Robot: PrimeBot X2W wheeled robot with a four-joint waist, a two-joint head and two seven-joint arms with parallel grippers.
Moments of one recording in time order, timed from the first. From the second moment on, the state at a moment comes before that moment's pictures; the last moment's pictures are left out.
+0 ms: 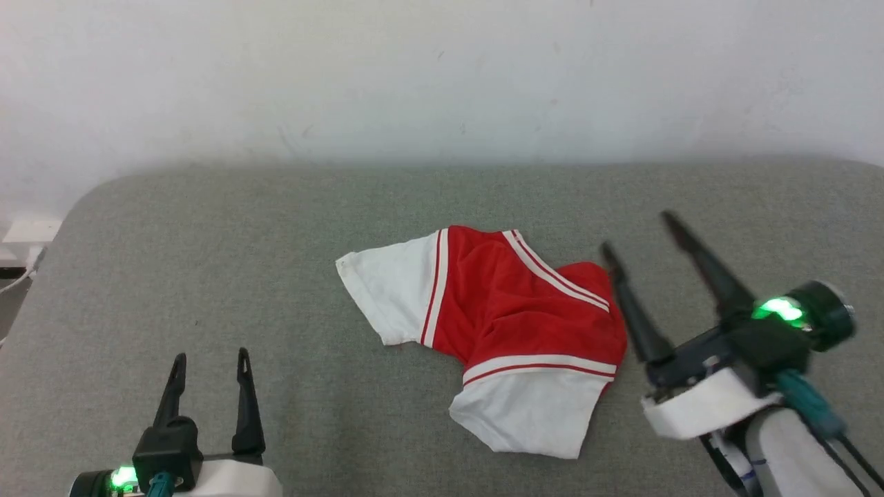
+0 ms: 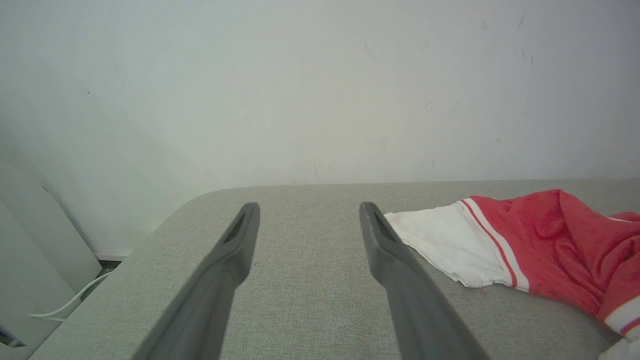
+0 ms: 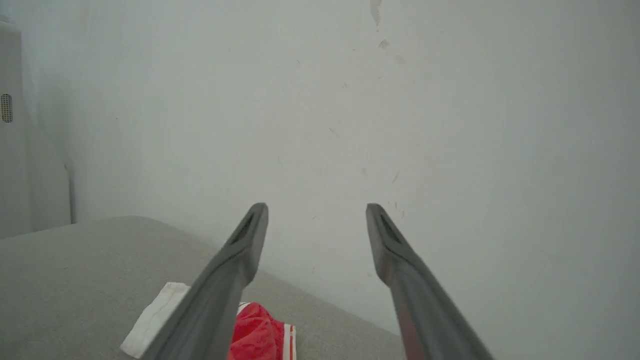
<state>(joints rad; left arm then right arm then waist) 0.10 0.09 0.05 0.04 -0.02 0.08 -0.26 -0.14 -0.17 0.19 -0.07 0.04 0.13 -0.26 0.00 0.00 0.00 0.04</state>
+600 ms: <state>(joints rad) 0.09 0.07 0.03 0.07 -0.02 0.09 -0.26 -0.63 -0.68 1.13 -0.01 0.65 0.13 0.61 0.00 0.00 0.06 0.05</state>
